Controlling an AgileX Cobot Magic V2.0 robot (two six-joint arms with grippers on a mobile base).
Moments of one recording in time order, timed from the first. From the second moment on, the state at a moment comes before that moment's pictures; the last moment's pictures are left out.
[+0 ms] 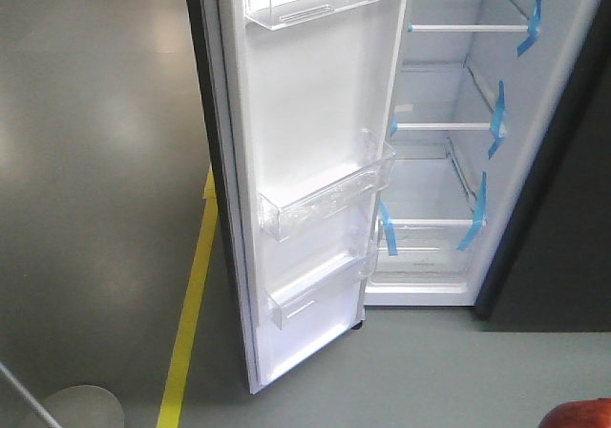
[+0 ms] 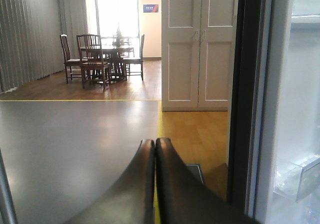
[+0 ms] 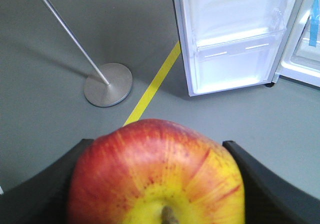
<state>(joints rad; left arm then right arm) 0.06 -0.01 0.02 -0.01 -0.01 -0.06 0.06 0.42 -0.61 0.52 1.13 -0.38</state>
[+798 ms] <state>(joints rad) 0.06 -0.01 0.02 -0.01 -0.01 -0.06 0.06 0.42 -0.61 0.52 1.13 -0.38</state>
